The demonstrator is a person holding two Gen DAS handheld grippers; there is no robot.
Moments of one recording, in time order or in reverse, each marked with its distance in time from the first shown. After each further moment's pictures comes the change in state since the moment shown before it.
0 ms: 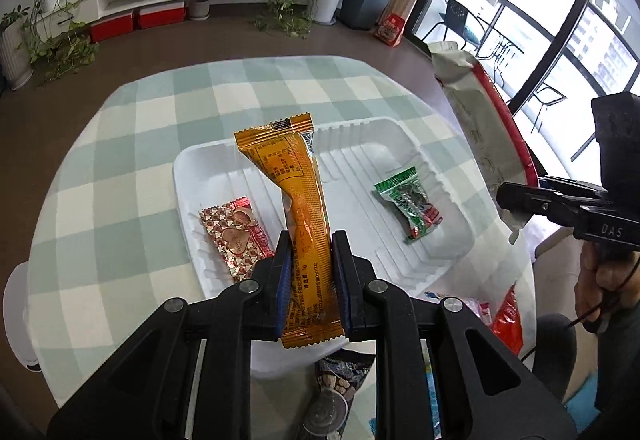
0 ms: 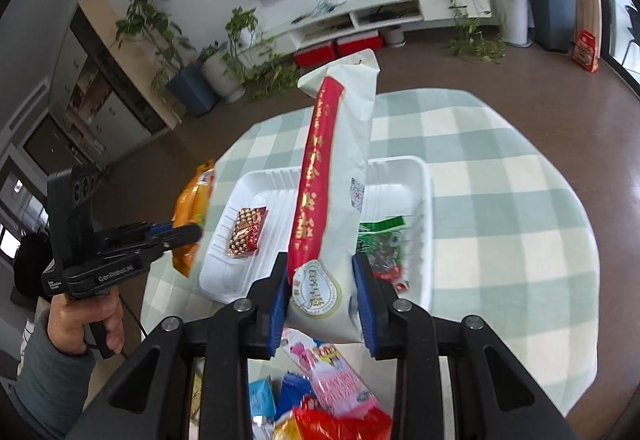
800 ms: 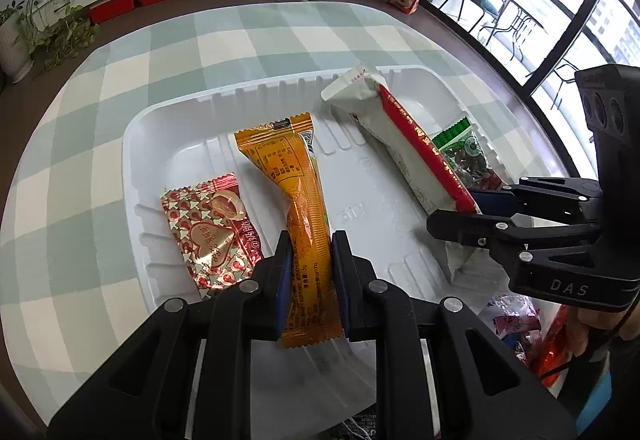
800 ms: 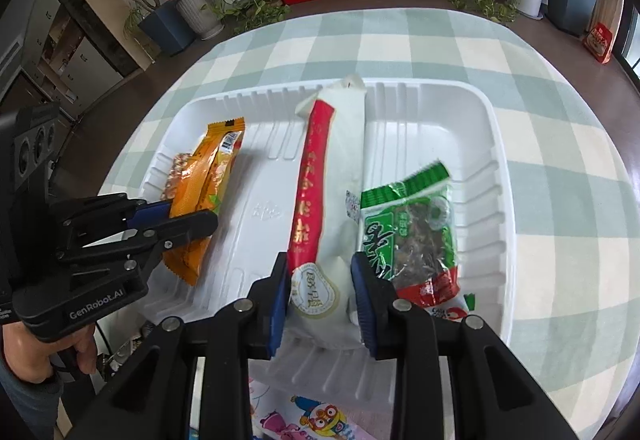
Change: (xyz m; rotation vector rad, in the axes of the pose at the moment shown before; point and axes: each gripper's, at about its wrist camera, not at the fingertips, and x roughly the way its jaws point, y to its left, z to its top) left arm 0.092 0.007 -0.006 0.017 0.104 0.064; right arm 0.110 -0.004 -0.007 -0.022 0.180 -0.089
